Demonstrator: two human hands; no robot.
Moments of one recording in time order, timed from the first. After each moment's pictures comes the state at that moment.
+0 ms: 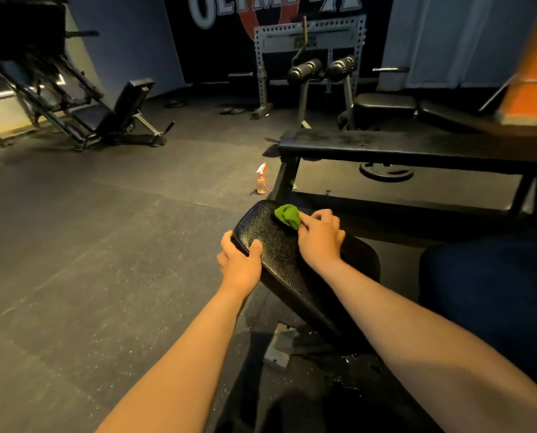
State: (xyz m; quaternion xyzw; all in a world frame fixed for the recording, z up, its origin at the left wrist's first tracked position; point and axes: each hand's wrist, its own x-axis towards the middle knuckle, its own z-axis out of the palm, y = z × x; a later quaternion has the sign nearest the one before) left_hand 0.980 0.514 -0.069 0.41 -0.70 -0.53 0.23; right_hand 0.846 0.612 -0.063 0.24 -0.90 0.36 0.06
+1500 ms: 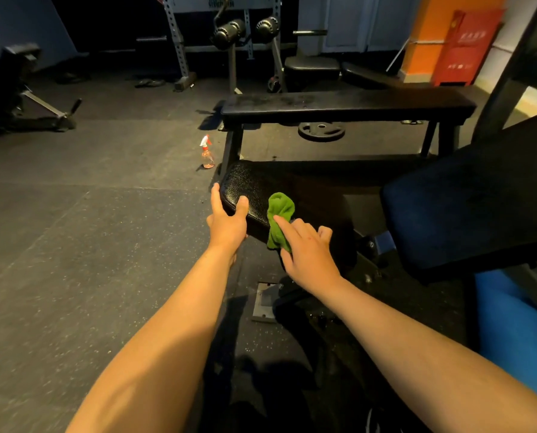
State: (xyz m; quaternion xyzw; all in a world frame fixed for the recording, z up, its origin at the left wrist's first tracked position) left_hand 1.000 0.488 -0.068 0.28 -0.71 -0.62 0.18; right_hand 0.983 0.665 -0.109 0.34 -0.91 0.17 0.17
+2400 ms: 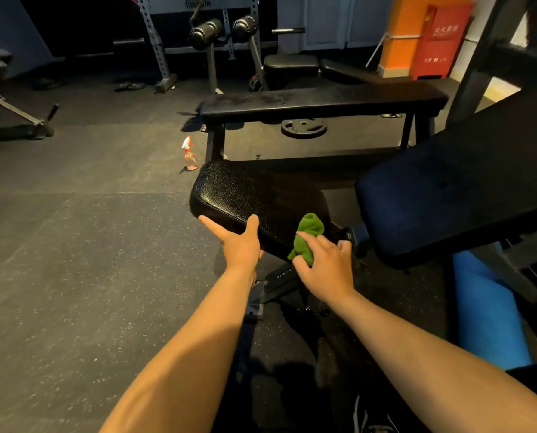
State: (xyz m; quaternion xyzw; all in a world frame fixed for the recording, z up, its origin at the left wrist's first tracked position) left_hand 1.011 0.574 -0.091 0.33 -0.59 -0.72 0.18; right_hand 0.987 0.734 -0.138 0.21 -0.93 0.27 0.14
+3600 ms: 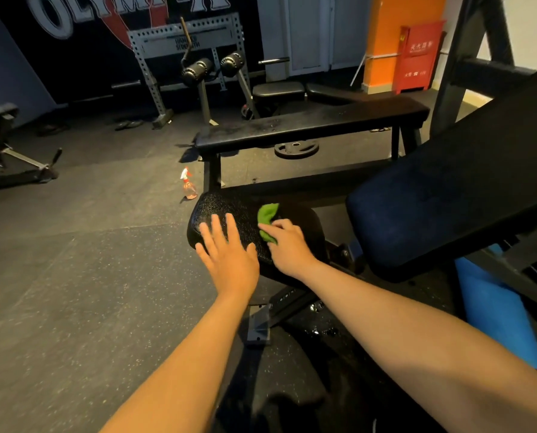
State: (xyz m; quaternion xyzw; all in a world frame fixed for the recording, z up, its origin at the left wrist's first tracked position) left_hand 1.006 0.561 -0.082 0.21 -0.94 -0.13 0.23; right_hand 0.941 0.674 -0.082 0.24 -0.89 0.40 -0.02
